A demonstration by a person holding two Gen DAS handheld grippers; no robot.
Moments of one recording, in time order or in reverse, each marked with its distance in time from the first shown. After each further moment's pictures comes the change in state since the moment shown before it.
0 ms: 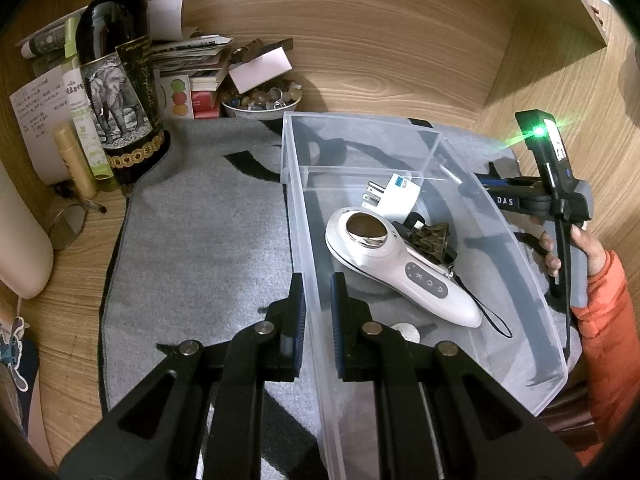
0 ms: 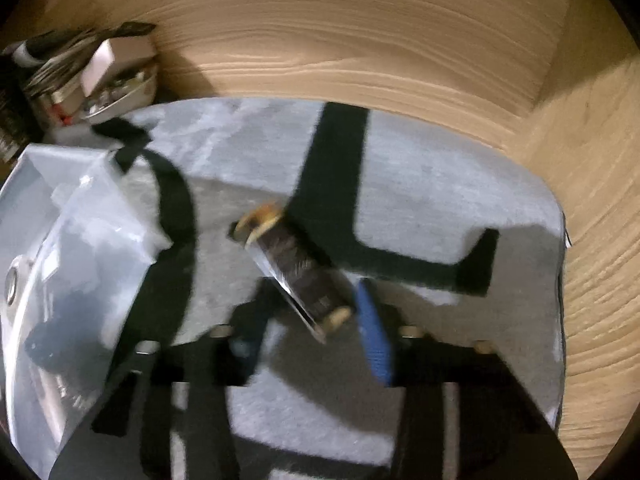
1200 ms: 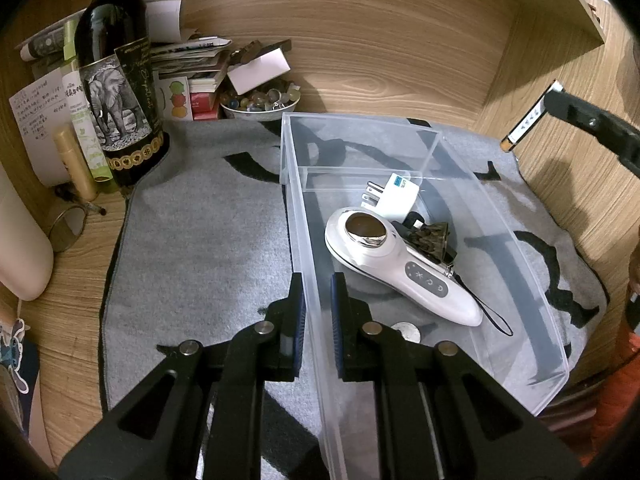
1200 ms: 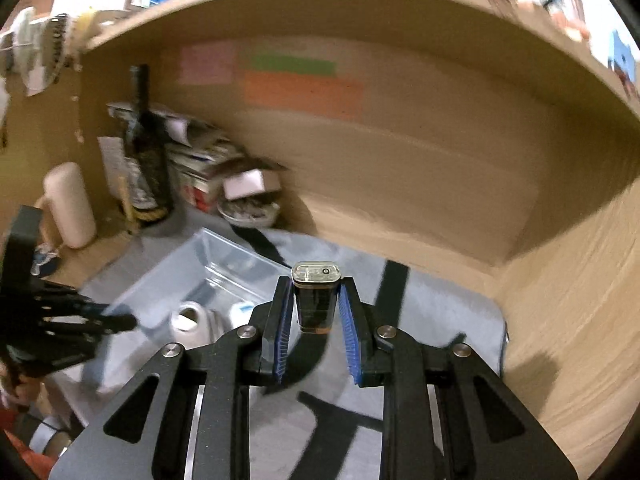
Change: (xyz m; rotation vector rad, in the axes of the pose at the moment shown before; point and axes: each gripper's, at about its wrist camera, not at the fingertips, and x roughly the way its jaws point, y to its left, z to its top) left arm 0.000 0.001 0.000 0.005 -0.002 0.001; right arm -0.167 0.087 -0.010 -0.191 -0.422 0.044
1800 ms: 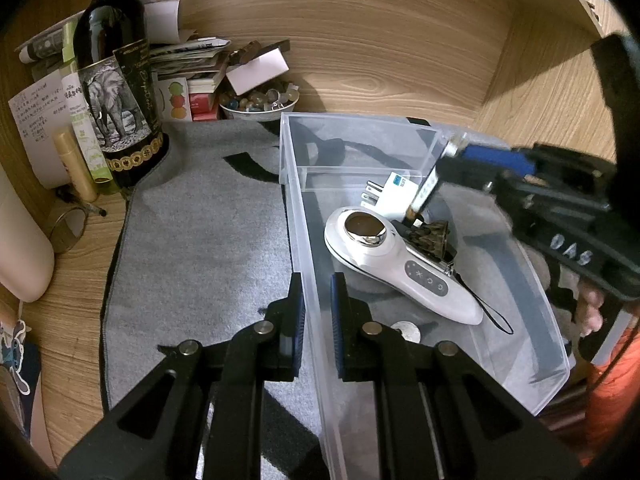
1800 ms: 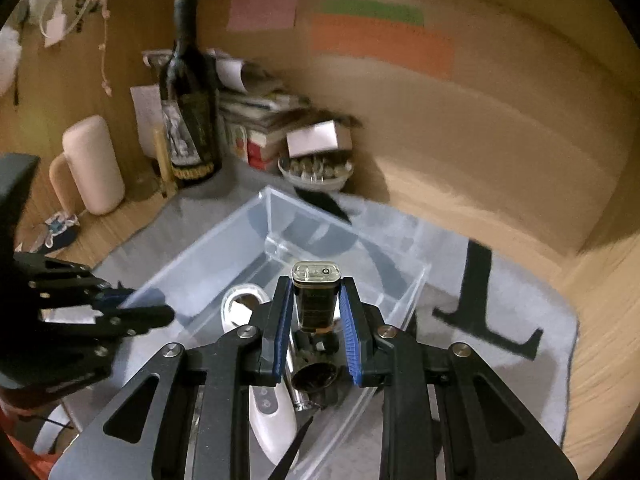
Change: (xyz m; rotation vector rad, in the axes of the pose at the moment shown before) left arm -0.001 -0.002 0.000 0.006 0.000 0.005; right arm 0.068 0.053 -0.018 -0.034 0.148 0.123
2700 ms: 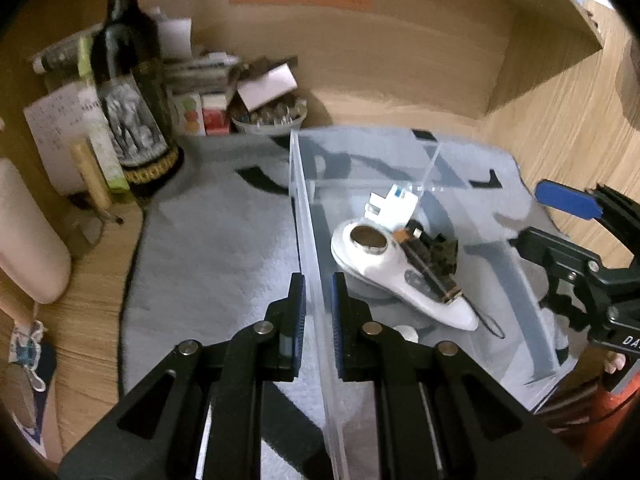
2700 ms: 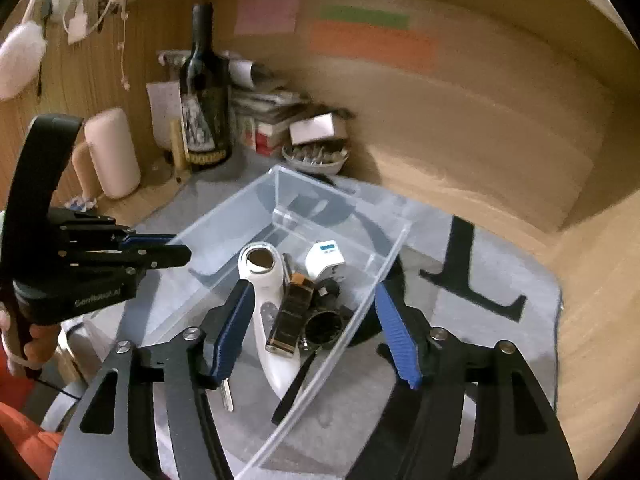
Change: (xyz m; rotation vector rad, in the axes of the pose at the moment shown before) left arm -0.022 -0.005 0.005 -0.002 -0.042 0.039; right arm -0.056 0.001 -0.027 0.010 -0.021 -0.014
